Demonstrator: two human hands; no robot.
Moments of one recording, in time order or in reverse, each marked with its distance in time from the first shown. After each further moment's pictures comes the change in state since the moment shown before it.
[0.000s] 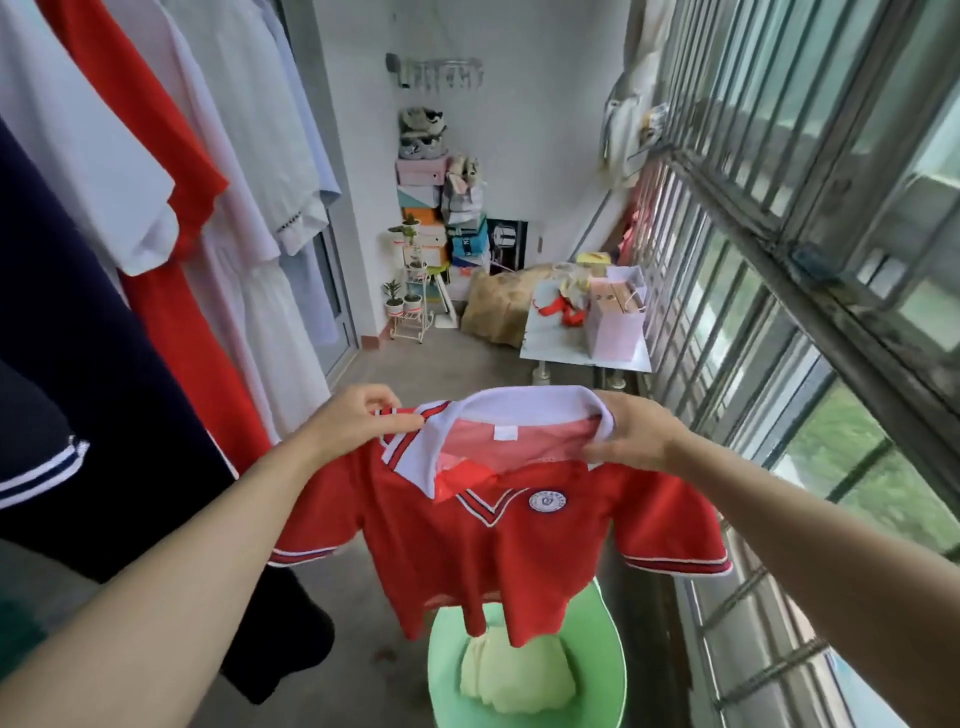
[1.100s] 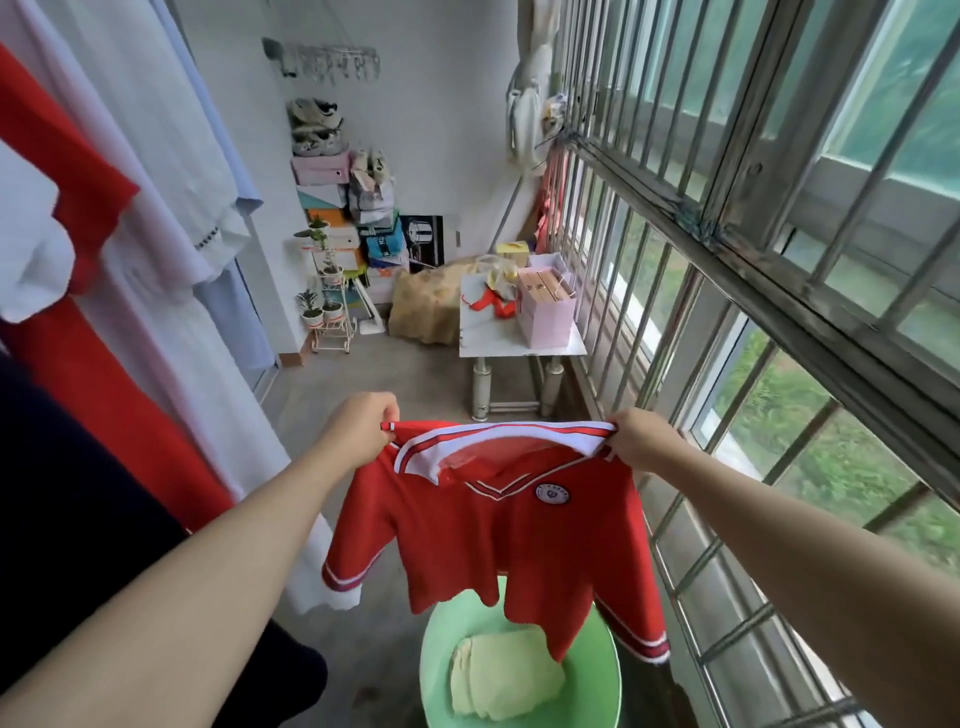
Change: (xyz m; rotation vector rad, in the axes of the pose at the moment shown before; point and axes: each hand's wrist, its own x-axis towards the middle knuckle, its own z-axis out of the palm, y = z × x) left_hand 0.105 -0.020 0.029 0.428 -0.029 0.229; right_hand 0.019 0.009 0.019 -0.010 0.041 0.528
